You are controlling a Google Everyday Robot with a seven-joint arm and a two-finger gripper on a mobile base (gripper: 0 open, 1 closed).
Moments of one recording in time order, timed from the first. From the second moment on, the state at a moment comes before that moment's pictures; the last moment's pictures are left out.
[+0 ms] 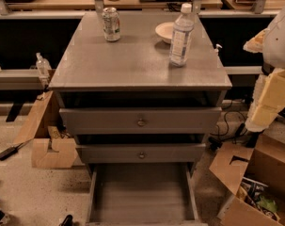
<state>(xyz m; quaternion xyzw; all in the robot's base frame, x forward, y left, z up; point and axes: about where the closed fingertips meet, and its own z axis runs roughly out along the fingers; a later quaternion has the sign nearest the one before) 0.438 -0.216 0.977 -0.60 0.78 -0.04 0.16</state>
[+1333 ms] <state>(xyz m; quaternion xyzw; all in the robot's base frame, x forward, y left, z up) 0.366 -0.219 0.898 -0.59 0.77 0.02 0.24</state>
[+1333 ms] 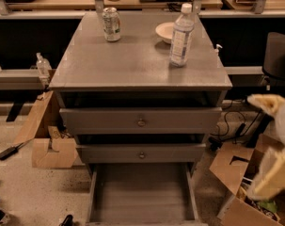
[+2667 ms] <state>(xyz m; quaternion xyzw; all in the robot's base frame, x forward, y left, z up) 0.350 -0.228 0.704 -0.53 0.79 0.11 0.29</state>
